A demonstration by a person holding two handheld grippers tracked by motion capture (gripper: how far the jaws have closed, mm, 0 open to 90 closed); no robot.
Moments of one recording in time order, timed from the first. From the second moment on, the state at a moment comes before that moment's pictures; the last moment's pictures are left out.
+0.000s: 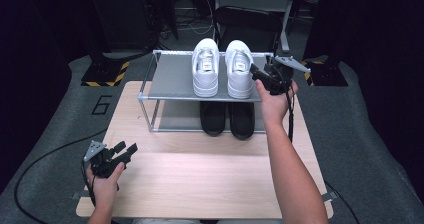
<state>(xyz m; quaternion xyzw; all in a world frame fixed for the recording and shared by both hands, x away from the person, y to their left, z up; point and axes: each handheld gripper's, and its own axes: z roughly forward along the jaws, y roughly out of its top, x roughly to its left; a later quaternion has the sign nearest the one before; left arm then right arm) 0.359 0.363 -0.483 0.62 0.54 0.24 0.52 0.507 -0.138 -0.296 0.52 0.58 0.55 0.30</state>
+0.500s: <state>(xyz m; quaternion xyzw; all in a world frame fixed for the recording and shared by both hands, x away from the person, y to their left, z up) 0.360 0.360 -0.477 0.61 0.54 0.25 0.52 0.453 -0.145 -0.297 0.45 0.65 0.54 0.28</state>
